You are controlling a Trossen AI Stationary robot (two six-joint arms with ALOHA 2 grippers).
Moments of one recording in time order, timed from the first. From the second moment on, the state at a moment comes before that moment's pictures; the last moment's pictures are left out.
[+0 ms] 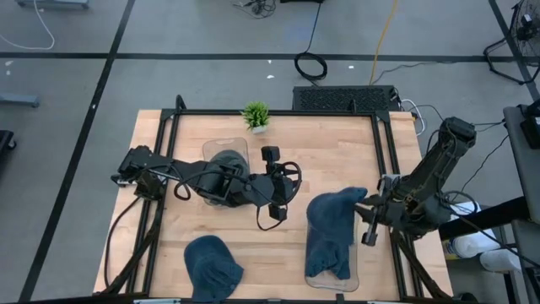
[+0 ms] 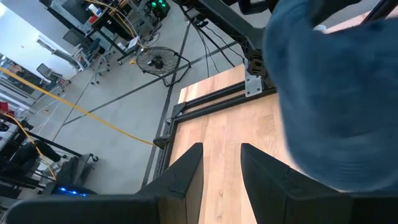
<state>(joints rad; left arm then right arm) -0.30 1.85 2.00 -0.62 -0.65 0.31 1.02 1.01 0.59 0.80 1.31 -0.47</state>
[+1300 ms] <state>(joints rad) -0.30 1.85 2.00 -0.62 -0.65 0.31 1.16 1.41 0.59 0.88 1.57 -0.08</state>
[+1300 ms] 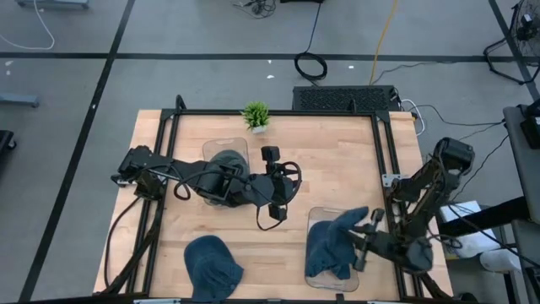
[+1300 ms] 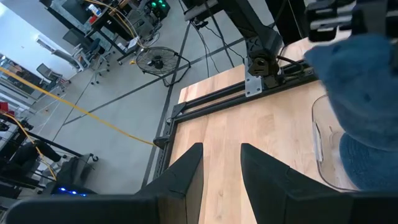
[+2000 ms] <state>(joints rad) -0.30 1.85 2.00 -0.62 -0.65 0.31 0.98 1.43 0.67 1.13 1.57 -0.58</state>
